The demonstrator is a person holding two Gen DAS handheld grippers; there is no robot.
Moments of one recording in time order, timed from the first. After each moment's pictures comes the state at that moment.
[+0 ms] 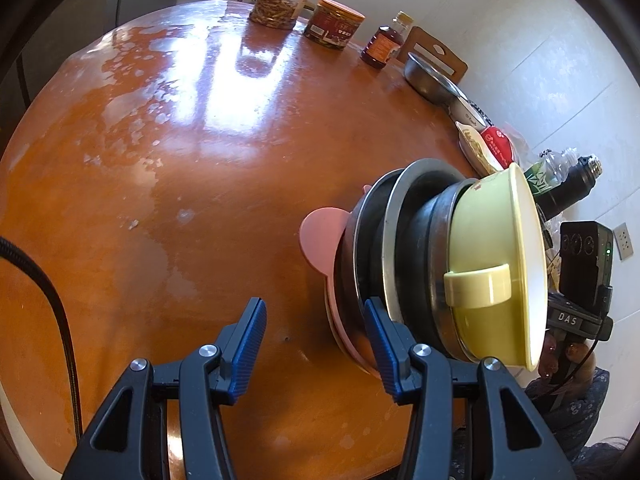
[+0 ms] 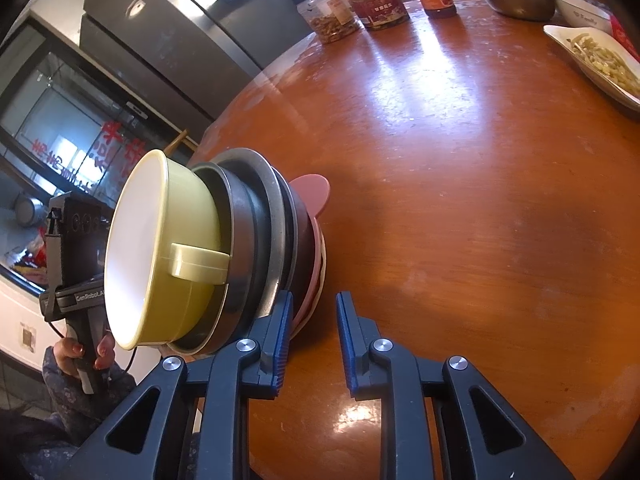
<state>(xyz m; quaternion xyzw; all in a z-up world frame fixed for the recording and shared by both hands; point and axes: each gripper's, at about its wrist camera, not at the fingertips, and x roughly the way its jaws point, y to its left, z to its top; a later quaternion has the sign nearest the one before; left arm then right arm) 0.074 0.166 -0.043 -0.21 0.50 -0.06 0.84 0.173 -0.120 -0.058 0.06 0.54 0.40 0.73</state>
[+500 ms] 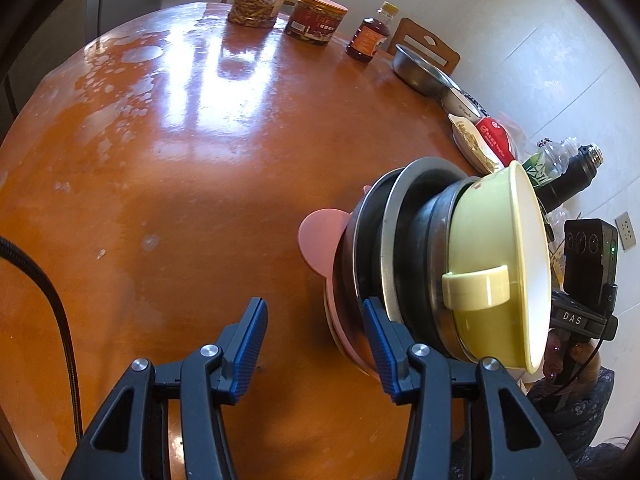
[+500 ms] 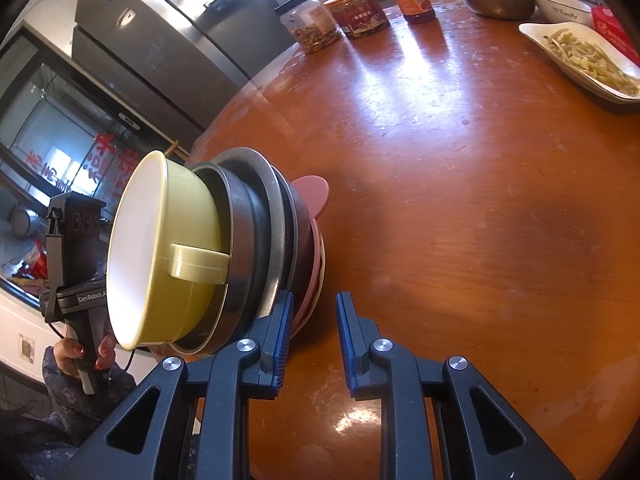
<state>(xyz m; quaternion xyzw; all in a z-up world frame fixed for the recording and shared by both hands) 0.090 0.150 -0.040 -0.20 0.51 -0.07 0.84 0.172 -0.141 -0.055 0.08 0.54 0.38 0.75</state>
